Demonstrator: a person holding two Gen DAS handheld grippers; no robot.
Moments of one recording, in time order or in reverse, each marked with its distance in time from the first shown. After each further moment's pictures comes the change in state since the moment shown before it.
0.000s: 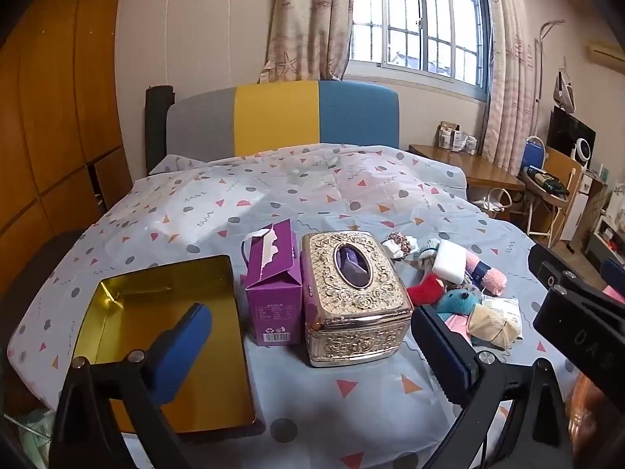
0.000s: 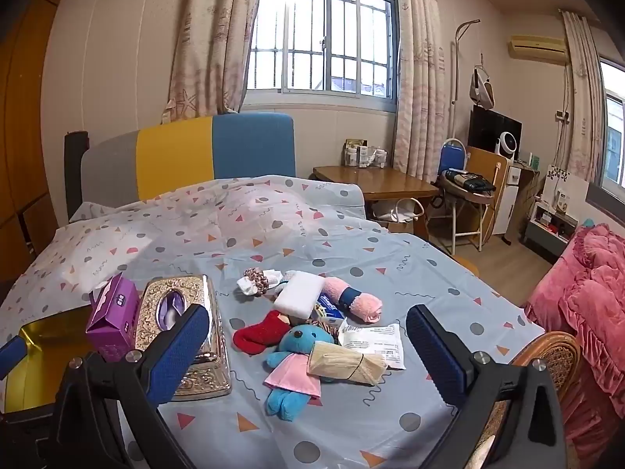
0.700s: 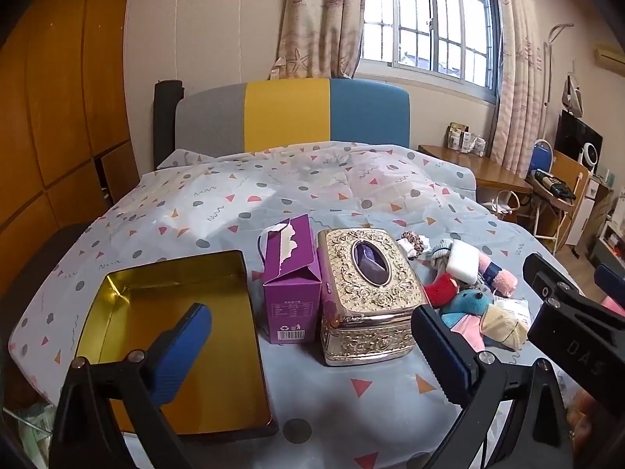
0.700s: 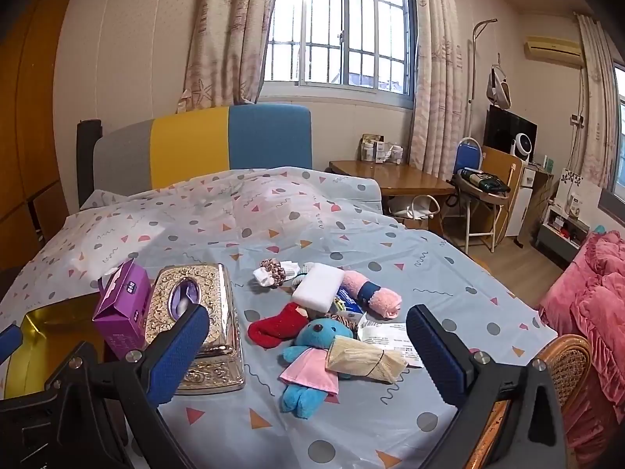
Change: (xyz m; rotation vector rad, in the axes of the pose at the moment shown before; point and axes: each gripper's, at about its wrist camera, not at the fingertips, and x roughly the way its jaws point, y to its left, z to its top) left arm 0.007 0.016 -0.004 -0.029 0.020 0.024; right arm 0.014 0.017 -0.009 -0.048 0.033 0.040
